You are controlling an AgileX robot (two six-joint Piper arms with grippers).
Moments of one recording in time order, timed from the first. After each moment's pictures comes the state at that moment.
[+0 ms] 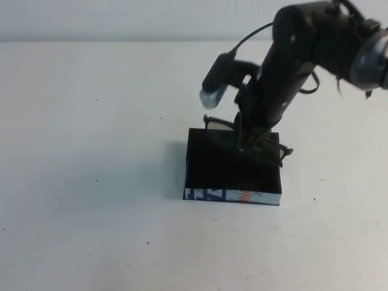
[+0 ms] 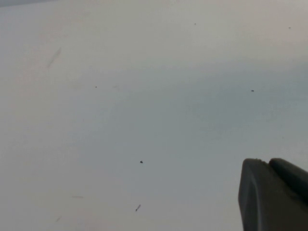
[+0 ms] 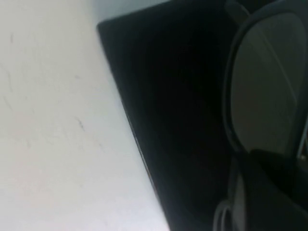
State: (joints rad) right arm 0.51 2.02 -1.86 0.15 1.18 -0.69; left arm -0.06 -0.02 0.02 -0.01 0.36 0.08
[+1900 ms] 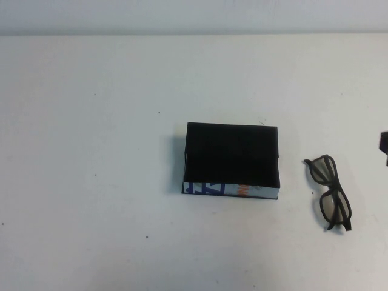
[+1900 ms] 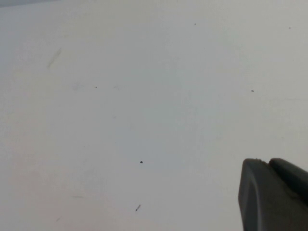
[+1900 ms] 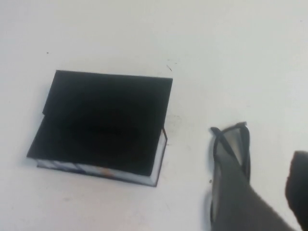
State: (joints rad) right arm 0.29 0.95 -0.77 0.08 0.49 0.20; left arm -0.06 -0.02 0.02 -0.01 0.36 0.08
